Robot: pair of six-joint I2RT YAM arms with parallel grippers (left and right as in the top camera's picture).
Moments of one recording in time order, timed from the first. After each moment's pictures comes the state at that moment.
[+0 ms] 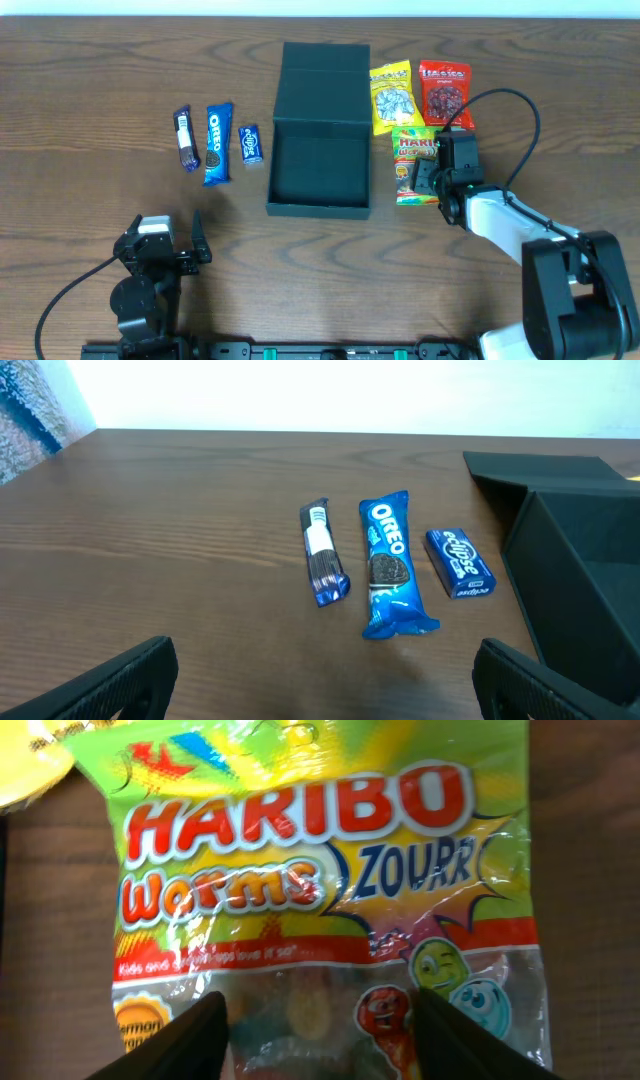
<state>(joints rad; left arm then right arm) 0.18 0.01 0.11 -0.35 0.10 0.04 0.17 1.68 0.72 -0.02 0.07 0.32</state>
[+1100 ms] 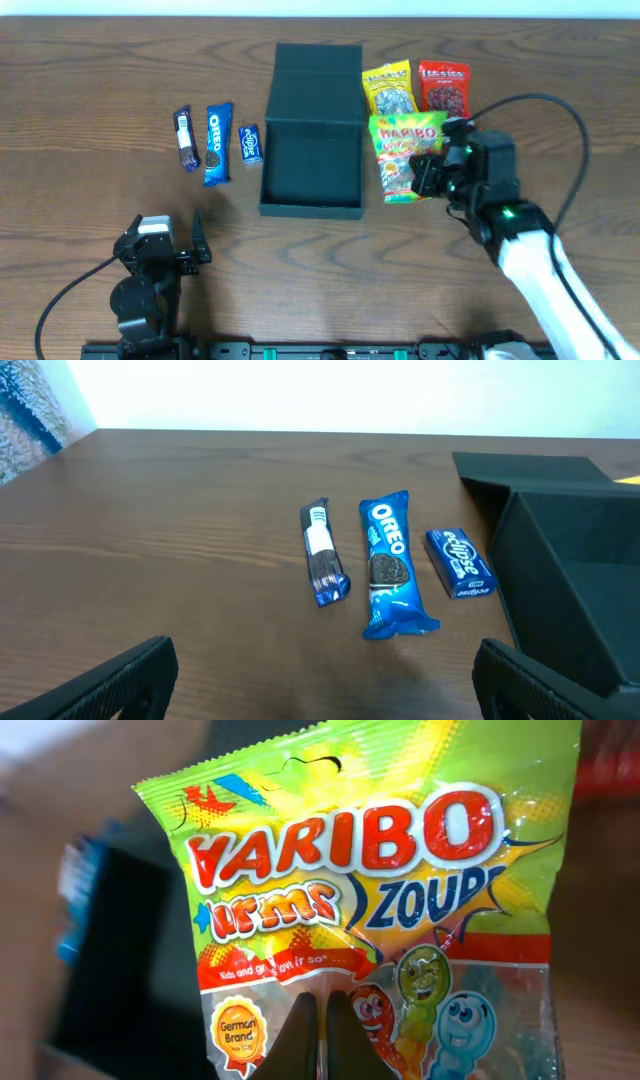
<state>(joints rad) 0.18 0.01 0.11 -0.35 0.10 0.04 0.18 1.21 0.73 -0.23 -0.30 0.43</state>
